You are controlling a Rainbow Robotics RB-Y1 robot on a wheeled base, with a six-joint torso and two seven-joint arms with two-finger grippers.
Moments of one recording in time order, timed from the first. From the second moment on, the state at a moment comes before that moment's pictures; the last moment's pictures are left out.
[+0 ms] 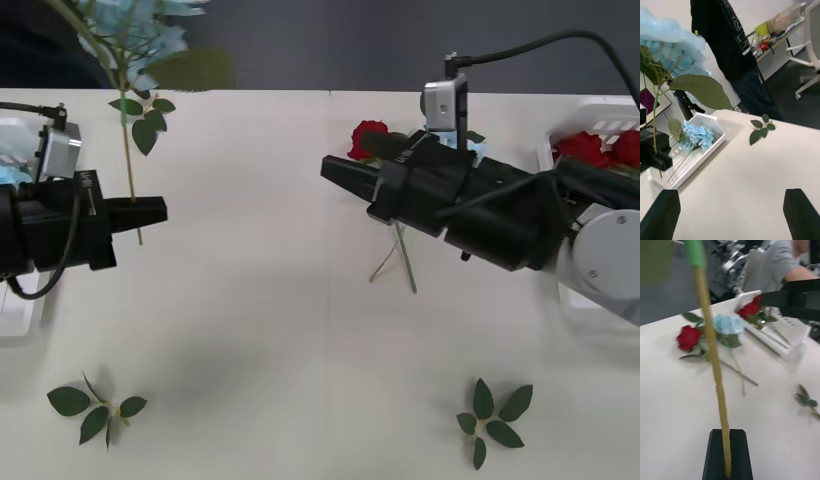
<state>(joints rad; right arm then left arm) -0.41 -0.93 0.63 -2.04 -1.86 0.15 2.21 -0.16 0.36 0.46 -1.90 1.53 1.55 -2.41</state>
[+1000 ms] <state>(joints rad) -0.31 -0.69 0.05 -1.94 -1.26 1.18 1.46 0.00 0.56 0.73 -2.14 0.80 1.48 -1.46</state>
